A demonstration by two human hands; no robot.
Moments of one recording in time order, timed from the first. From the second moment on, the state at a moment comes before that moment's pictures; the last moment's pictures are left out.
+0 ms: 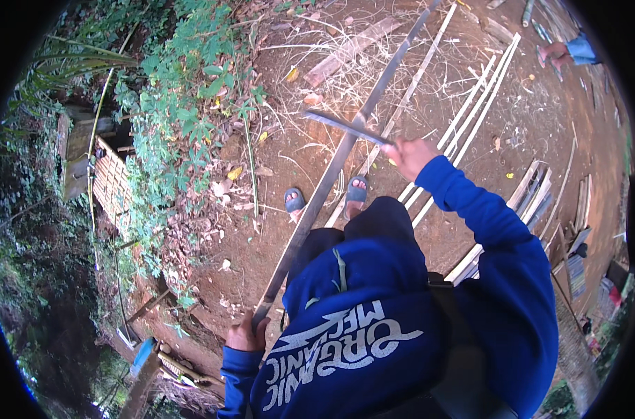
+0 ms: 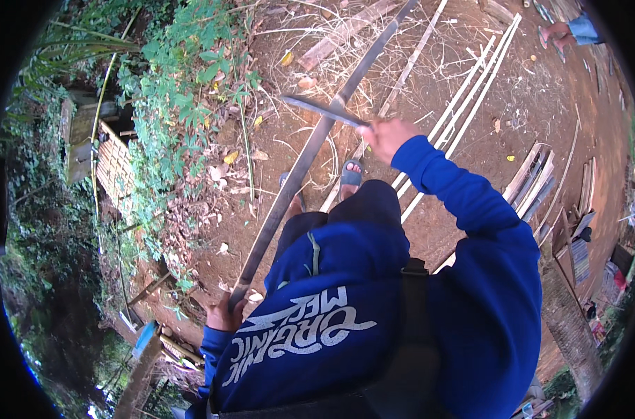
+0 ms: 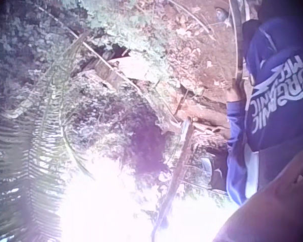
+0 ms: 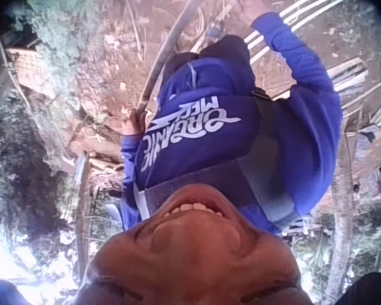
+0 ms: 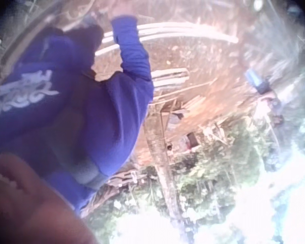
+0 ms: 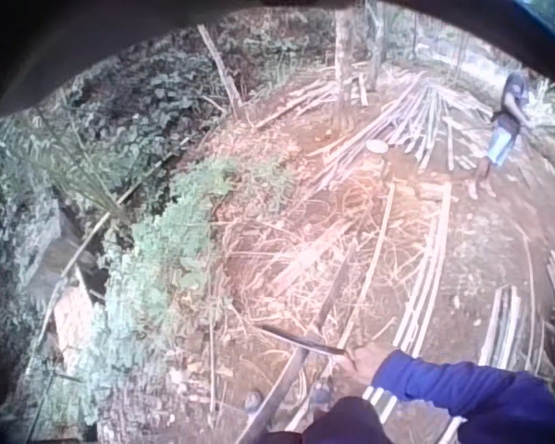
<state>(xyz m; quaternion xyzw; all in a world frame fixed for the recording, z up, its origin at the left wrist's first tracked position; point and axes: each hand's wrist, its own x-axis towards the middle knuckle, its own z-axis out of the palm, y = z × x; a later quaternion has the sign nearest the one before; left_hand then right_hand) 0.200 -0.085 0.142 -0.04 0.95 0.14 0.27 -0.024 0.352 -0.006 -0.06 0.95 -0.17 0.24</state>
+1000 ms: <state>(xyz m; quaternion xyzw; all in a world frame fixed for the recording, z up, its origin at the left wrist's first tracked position) 0.215 -0.074 0.166 -0.03 0.94 0.15 0.29 0.047 0.339 0.055 -0.12 0.94 -0.23 0.19</state>
